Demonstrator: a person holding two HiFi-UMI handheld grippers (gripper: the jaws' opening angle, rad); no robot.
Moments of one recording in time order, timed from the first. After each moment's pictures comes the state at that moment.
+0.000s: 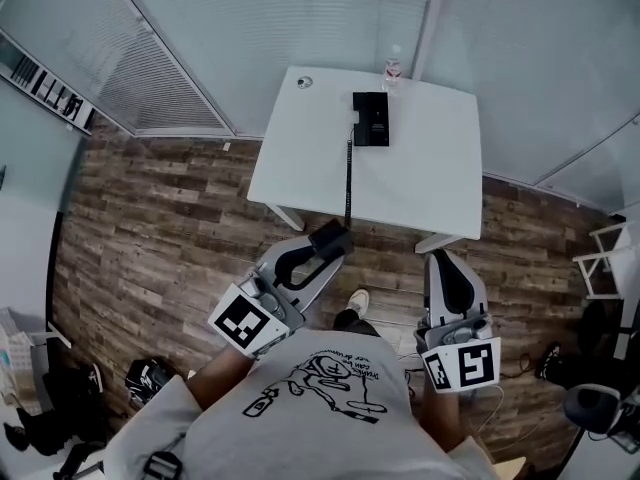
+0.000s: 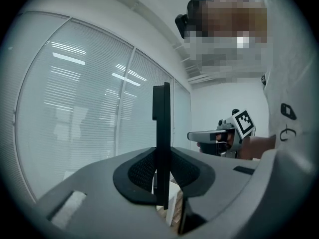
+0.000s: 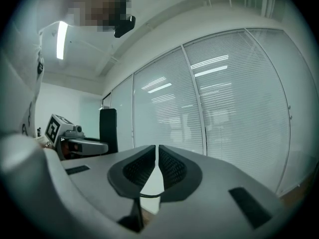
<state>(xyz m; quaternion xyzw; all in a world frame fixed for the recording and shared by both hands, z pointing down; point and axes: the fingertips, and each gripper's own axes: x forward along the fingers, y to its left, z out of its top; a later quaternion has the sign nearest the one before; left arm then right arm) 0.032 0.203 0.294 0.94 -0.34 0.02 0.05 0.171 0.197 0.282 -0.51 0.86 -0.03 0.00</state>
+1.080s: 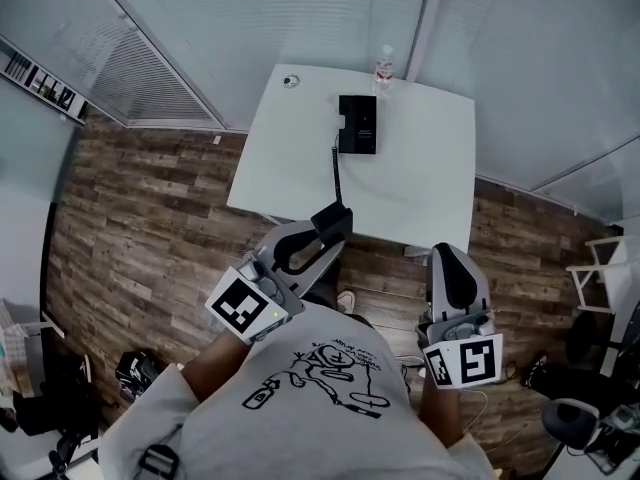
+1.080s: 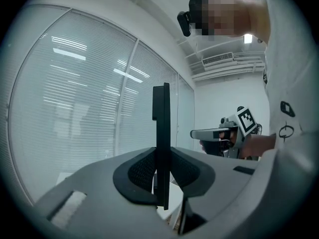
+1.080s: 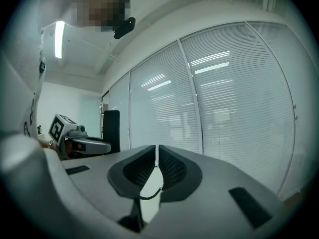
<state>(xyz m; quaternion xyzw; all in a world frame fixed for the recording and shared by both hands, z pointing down) 0.073 0.116 0.311 0.94 -0.34 0.03 0.05 0.215 0.116 0.293 -0.50 0.87 -0.03 -0.01</state>
